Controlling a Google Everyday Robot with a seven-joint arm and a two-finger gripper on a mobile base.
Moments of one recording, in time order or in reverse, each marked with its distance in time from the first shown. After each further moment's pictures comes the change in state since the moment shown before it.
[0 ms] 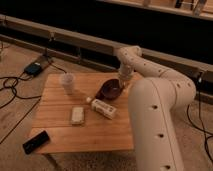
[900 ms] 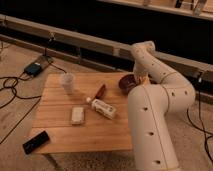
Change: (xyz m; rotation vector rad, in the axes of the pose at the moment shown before) arm -0.014 -0.122 -0.006 0.143 -0.005 0.230
